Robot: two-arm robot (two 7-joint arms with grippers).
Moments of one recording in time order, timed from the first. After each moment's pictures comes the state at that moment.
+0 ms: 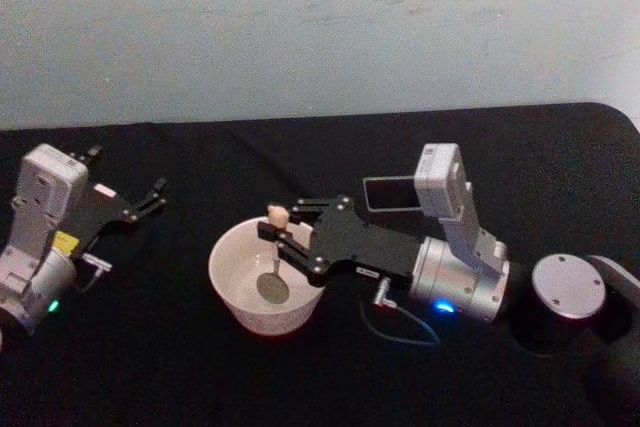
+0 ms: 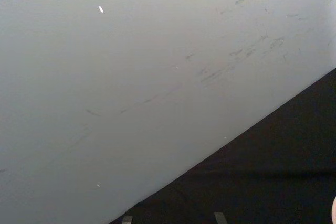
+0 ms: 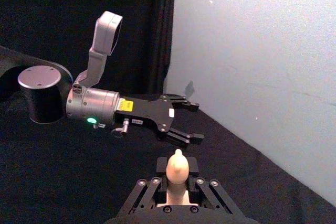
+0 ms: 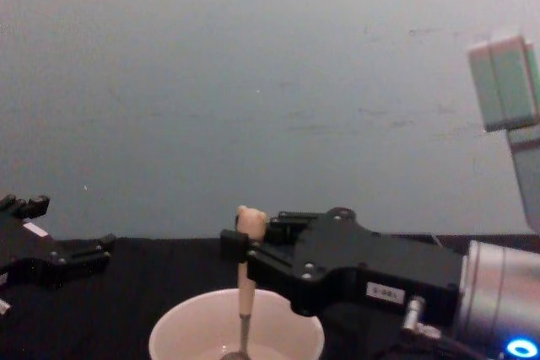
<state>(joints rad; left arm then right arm) -0.20 0.60 0.45 -1.41 -0.25 -0.12 0.03 0.37 0.35 -0.59 -1.32 0.40 -0.23 0.73</state>
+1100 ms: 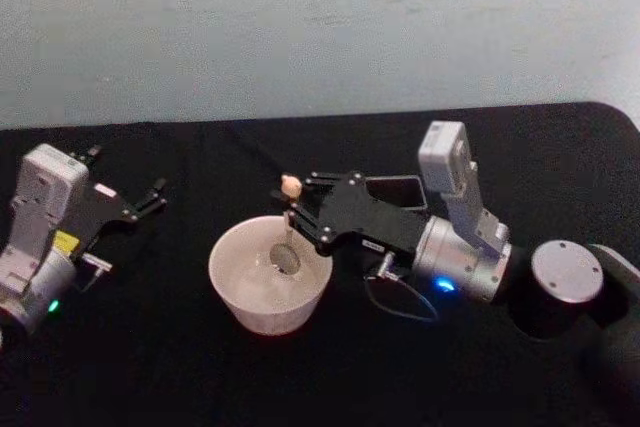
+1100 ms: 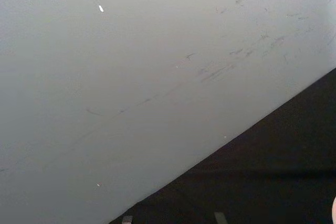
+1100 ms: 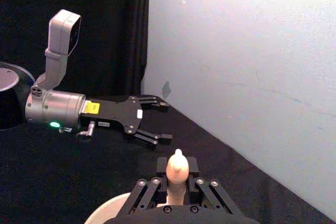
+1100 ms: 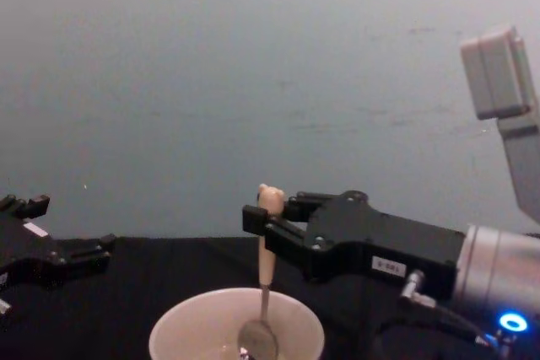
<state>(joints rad) -0.20 0.60 0.45 -1.41 -0.25 -0.12 0.03 0.41 0.31 -0.57 -1.24 0.39 -0.25 0.68</state>
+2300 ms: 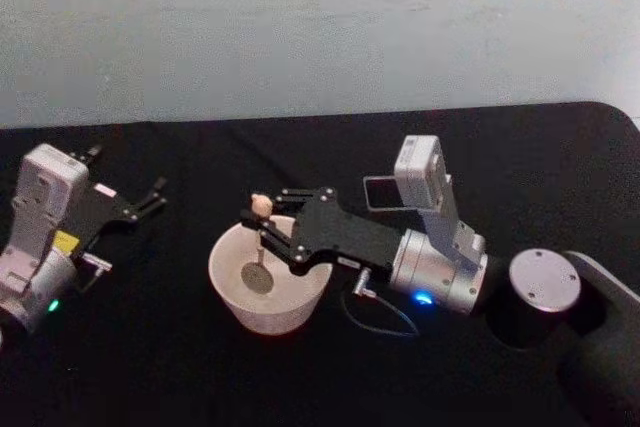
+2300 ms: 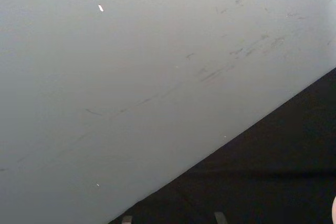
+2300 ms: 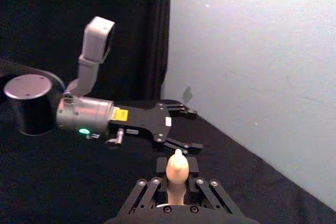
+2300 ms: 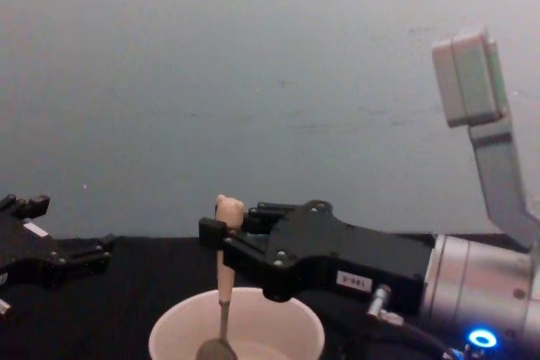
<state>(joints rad) -0.20 0.60 0.45 -1.41 -0.25 -0.12 0.03 0.40 0.30 -0.61 -1.26 0.41 -0.25 0.71</state>
